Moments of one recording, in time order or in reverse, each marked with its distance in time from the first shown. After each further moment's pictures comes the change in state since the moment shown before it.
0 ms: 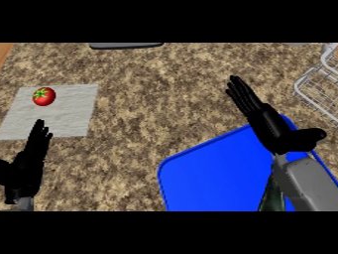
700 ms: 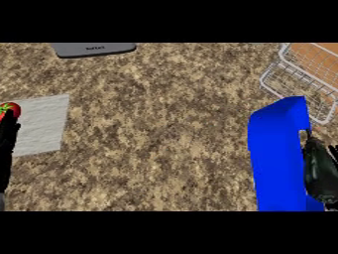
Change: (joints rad) left arm -0.010 0.141 0.028 -0.048 -0.118 0.059 0.003; right arm 0.413 0.065 -0.445 0.092 -0.137 -0.667 0.130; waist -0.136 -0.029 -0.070
